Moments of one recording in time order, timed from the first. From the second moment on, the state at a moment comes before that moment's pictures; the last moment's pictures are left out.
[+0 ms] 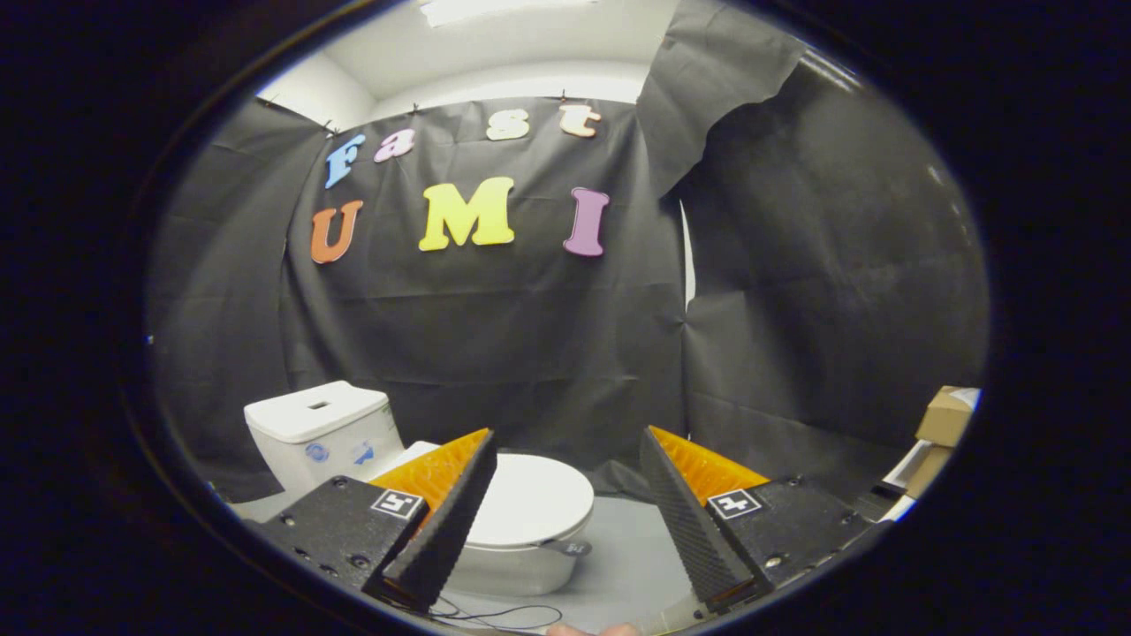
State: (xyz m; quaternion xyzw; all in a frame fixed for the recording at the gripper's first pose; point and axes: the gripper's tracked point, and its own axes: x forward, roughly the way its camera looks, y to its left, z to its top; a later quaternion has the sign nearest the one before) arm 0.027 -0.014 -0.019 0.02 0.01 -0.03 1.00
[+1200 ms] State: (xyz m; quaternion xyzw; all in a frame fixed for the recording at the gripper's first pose) arm 0.116 -0.032 -0.154 0.19 0.25 -0.05 0.95
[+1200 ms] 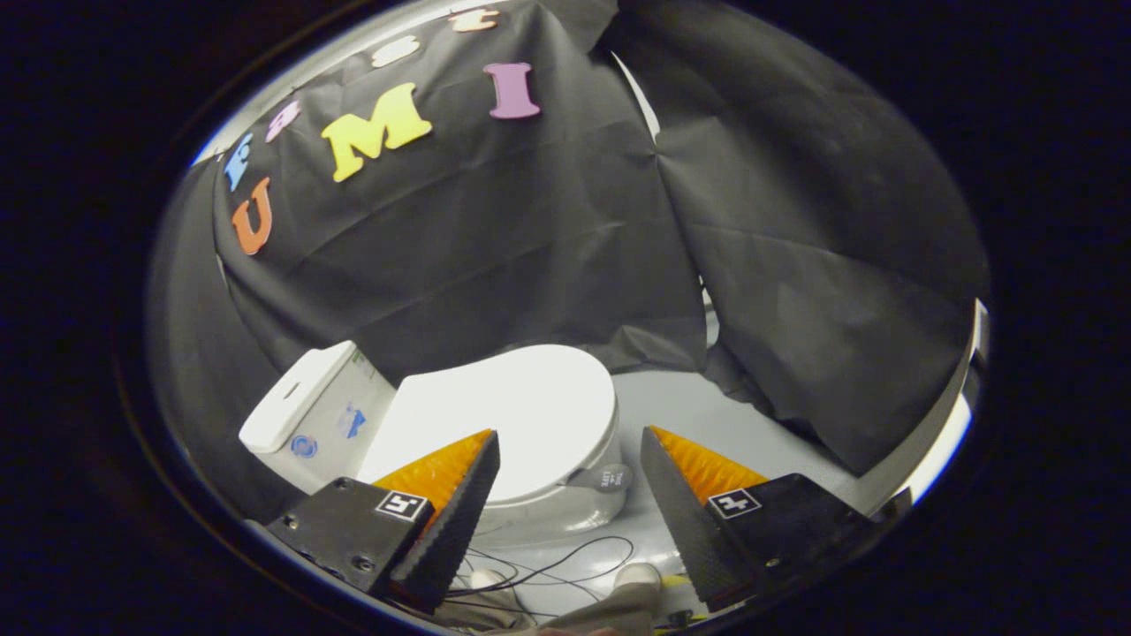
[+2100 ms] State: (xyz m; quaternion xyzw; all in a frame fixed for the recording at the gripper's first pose) arm 0.164 -0.051 -0.286 0.34 0.41 -0.04 0.84
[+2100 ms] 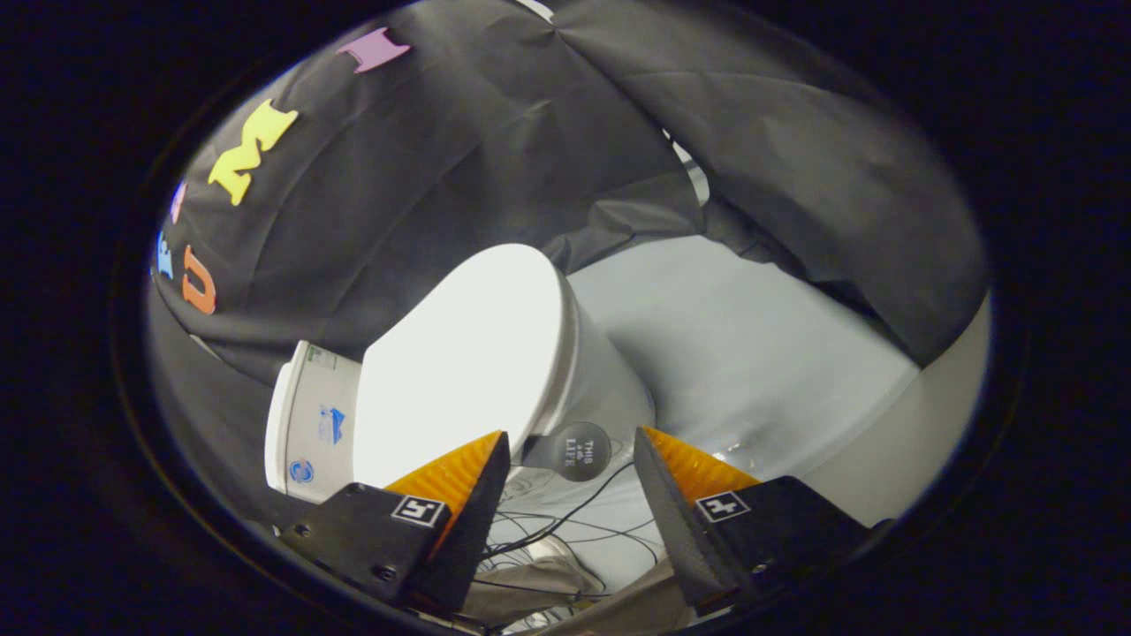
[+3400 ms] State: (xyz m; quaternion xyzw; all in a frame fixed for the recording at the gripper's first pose) arm 0.181 -0.034 -0.301 0.48 0.39 0.01 0.78
